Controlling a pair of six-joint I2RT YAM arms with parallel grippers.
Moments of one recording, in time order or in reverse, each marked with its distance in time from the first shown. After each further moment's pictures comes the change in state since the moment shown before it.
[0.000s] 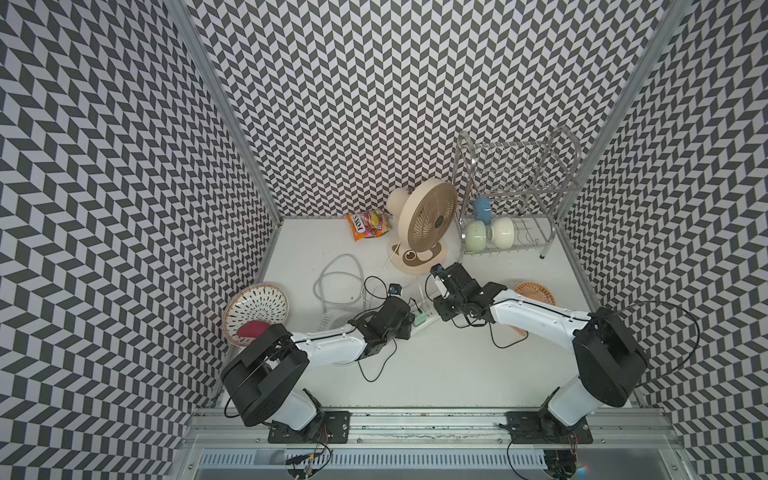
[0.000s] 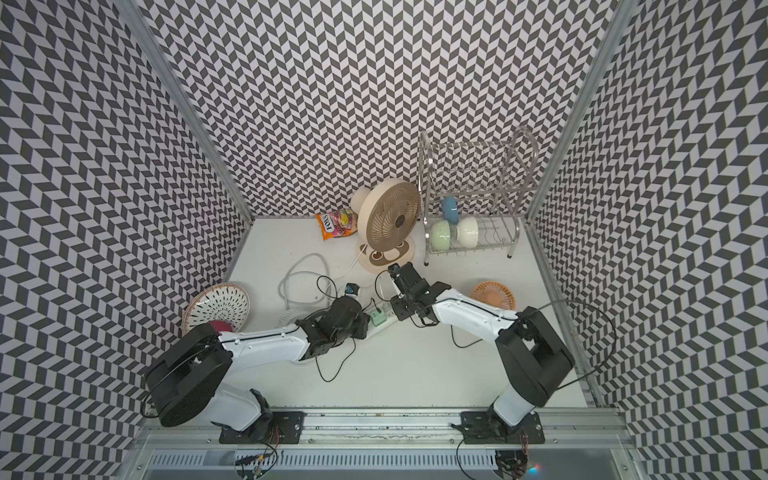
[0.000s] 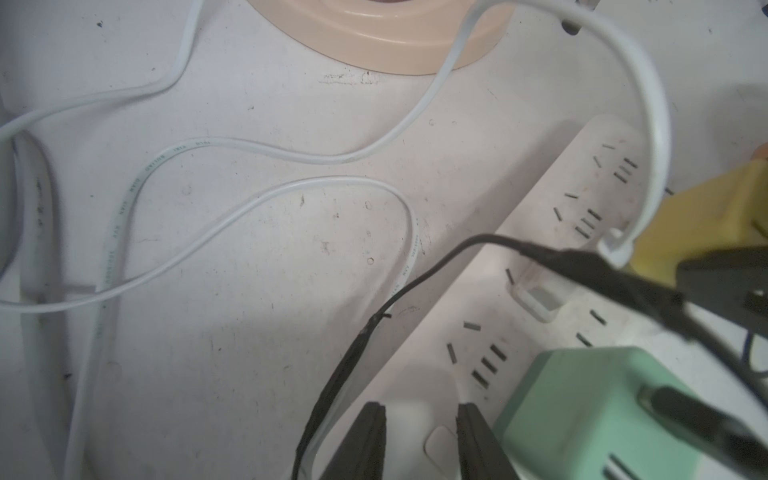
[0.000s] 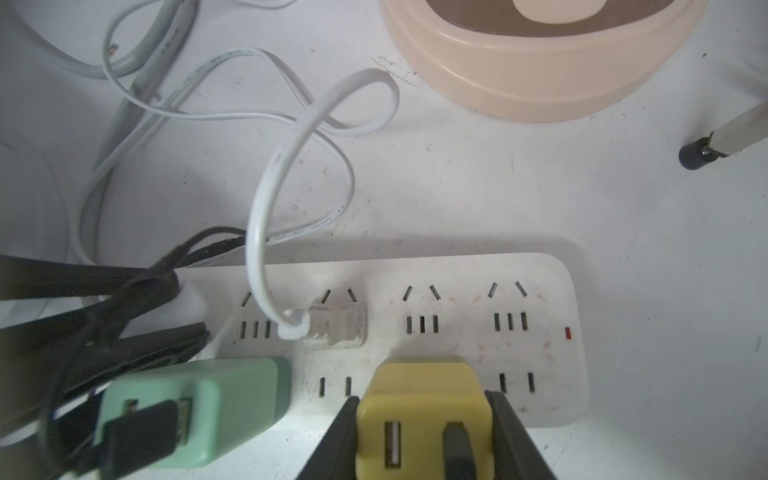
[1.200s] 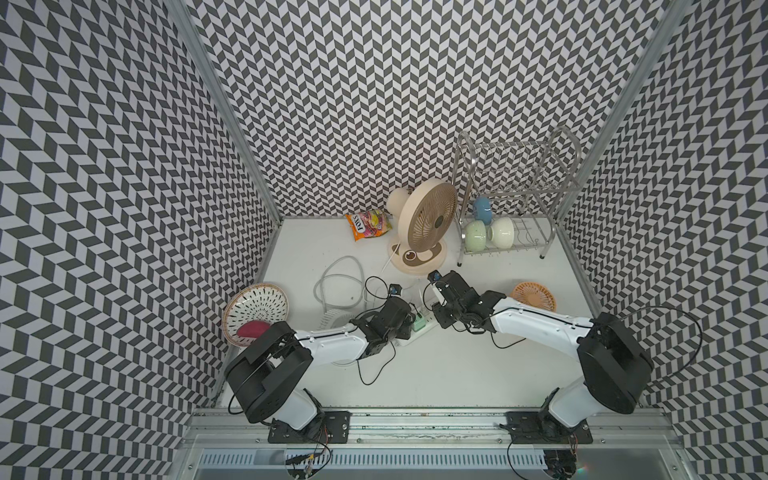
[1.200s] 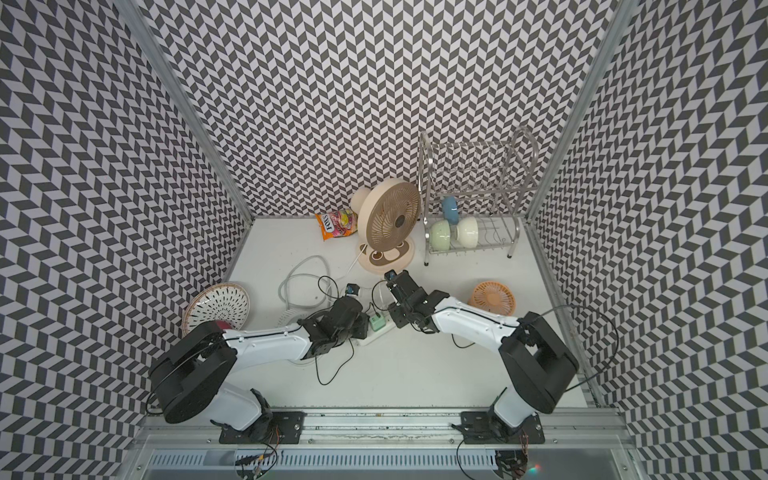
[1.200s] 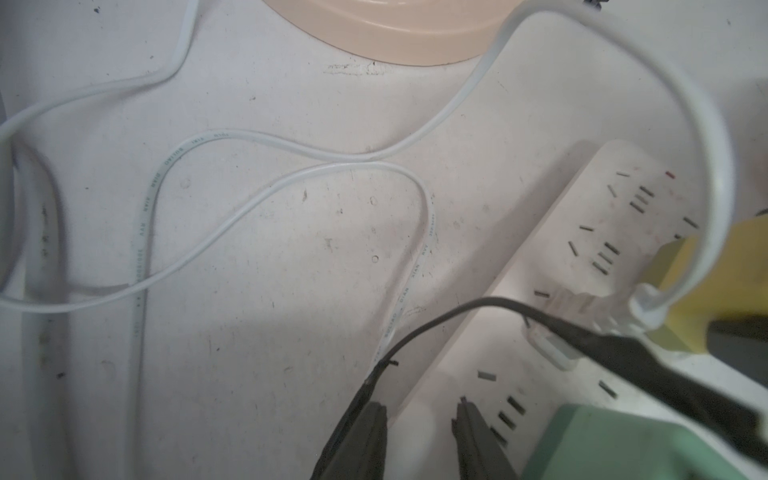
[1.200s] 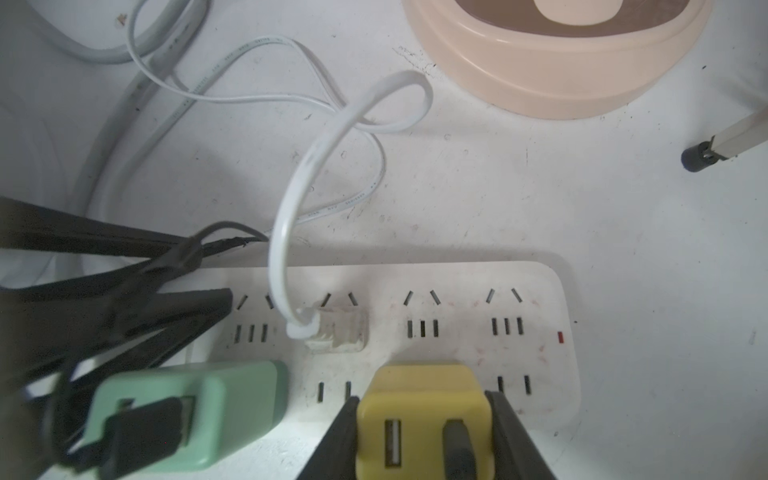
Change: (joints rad) left arm 0.000 0.022 0.005 0.002 -0.009 -0.004; right arm 0.043 -0.040 -0.064 0.048 0.042 0.012
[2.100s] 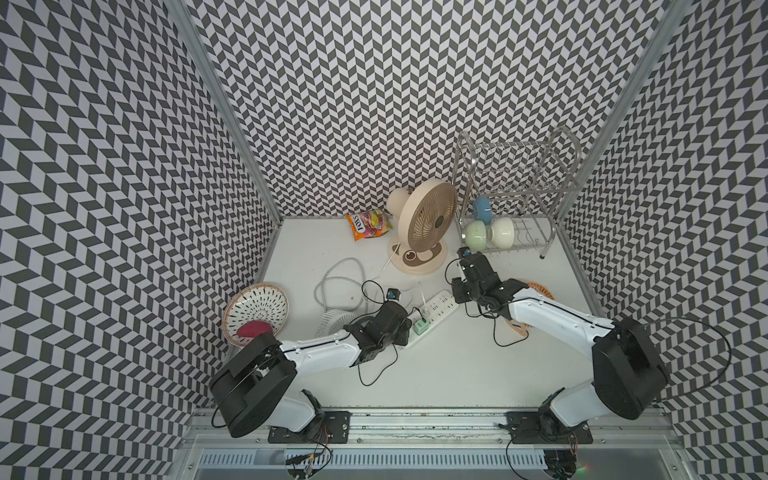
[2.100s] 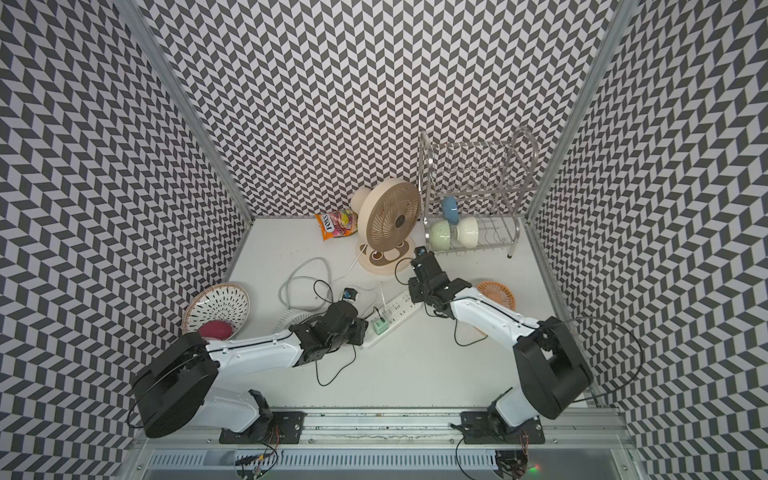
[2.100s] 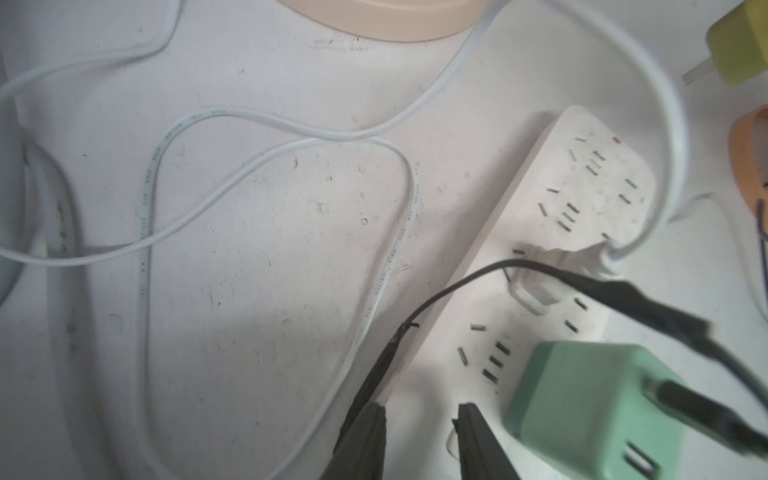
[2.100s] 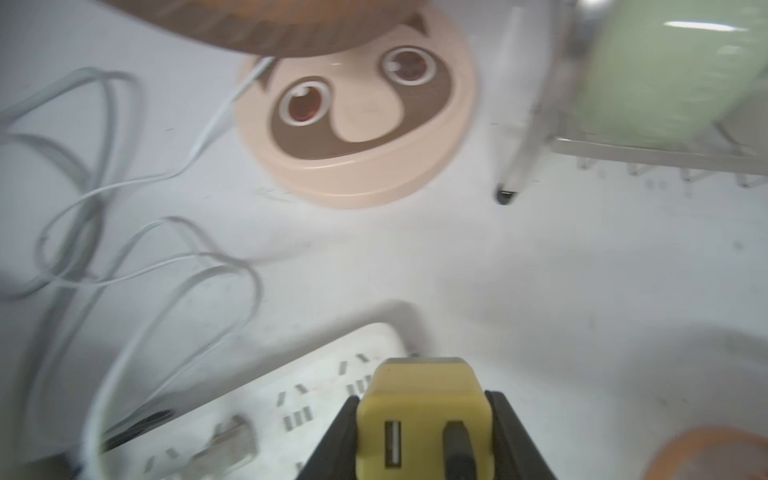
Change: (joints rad) left arm -0.027 -0.146 -0.060 -0.039 0.012 0.001; right arm -0.202 -0.063 0.014 0.027 0.099 0.103
